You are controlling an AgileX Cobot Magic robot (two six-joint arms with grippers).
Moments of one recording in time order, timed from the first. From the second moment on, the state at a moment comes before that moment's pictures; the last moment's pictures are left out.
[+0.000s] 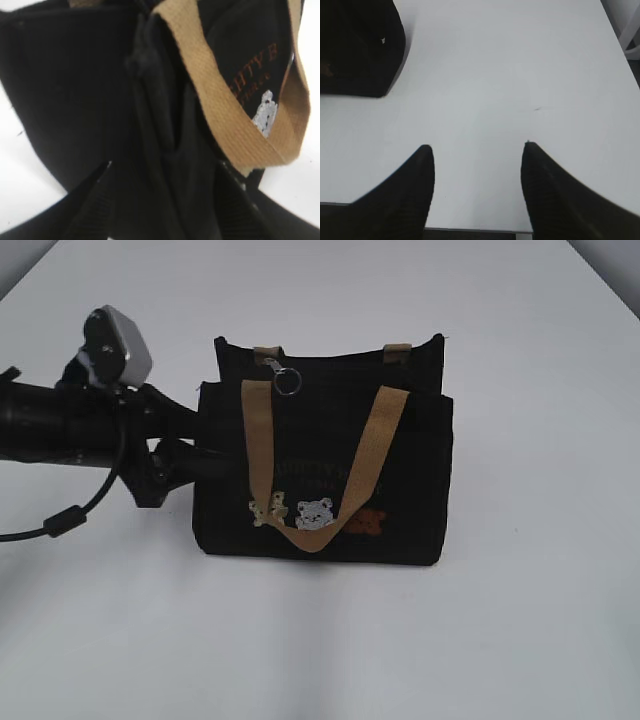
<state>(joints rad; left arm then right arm) -0.20 1.74 -0.80 -1.73 0.67 2.55 0.05 0.01 -0.49 0.03 1.10 -0.04</state>
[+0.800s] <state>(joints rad) -0.26 1.82 -0.87 -1.73 0.65 2.52 0.26 1.40 -0.98 0.95 0.56 -1.56</state>
